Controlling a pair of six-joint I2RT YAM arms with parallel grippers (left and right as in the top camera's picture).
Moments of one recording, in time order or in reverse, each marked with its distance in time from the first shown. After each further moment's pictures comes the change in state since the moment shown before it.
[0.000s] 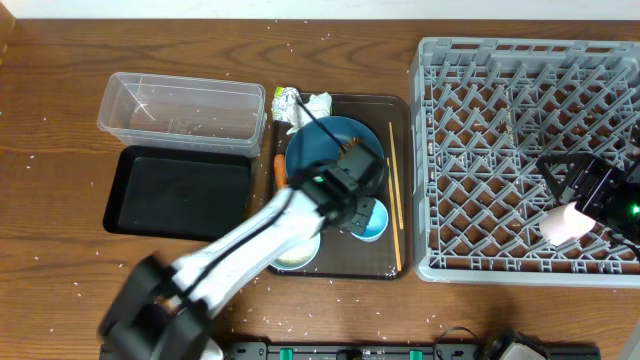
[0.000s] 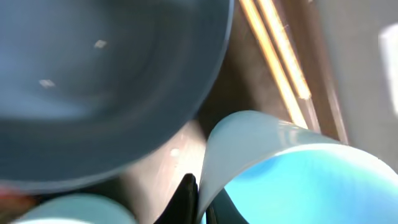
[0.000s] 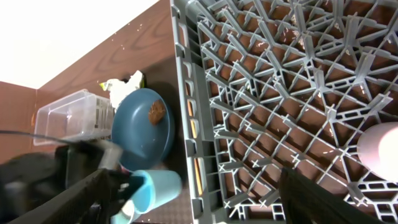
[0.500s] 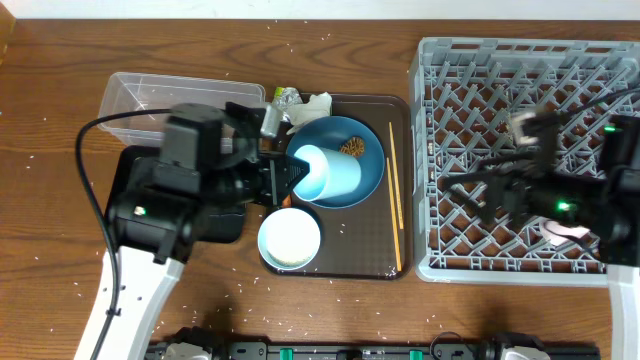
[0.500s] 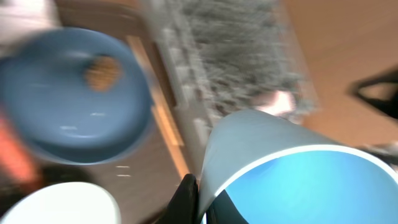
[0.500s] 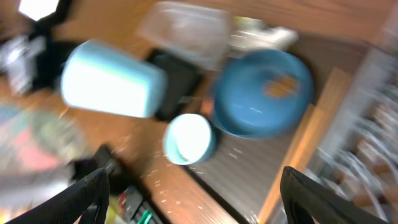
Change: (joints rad) left arm 0.518 -0.478 0.025 -0.068 0.677 0.008; right arm 0.495 0.001 0.000 0.066 -0.248 -0.197
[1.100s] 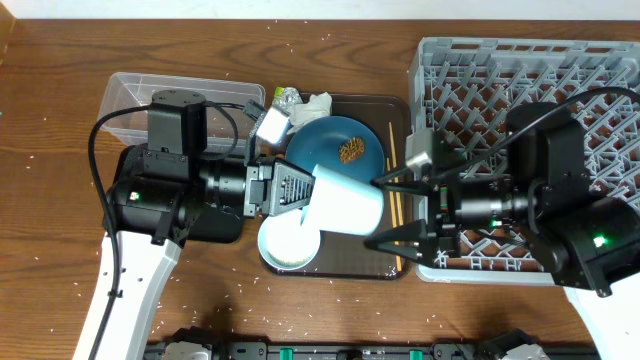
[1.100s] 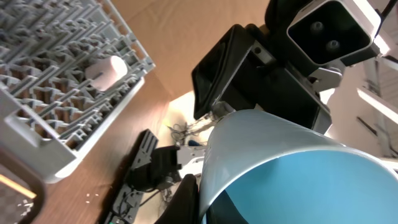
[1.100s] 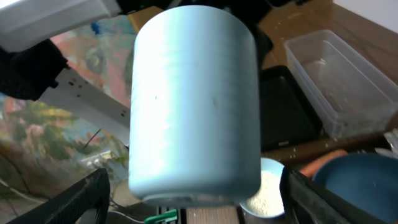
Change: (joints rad) left arm 0.060 0.043 0.000 0.083 0.721 0.045; right arm 0.468 0.003 0.000 0.280 -0.135 -0.087
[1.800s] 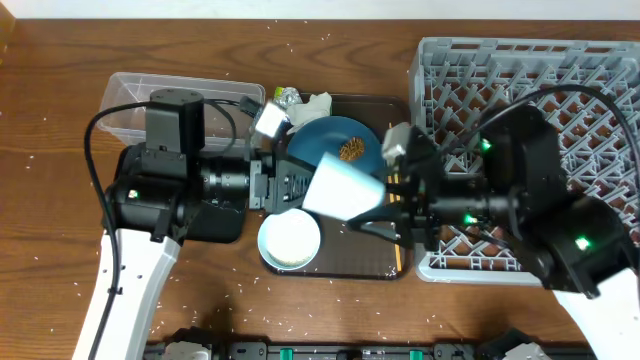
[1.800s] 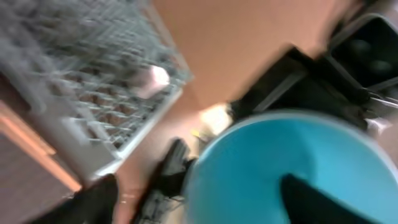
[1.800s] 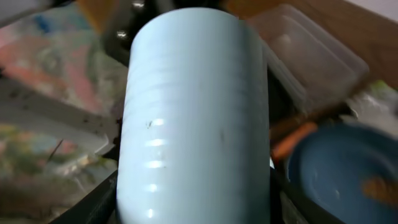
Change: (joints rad) left arm 0.011 0.008 0.000 -0.001 -0.191 0.008; right arm 0.067 -0.003 0.000 0.029 0.276 0.182
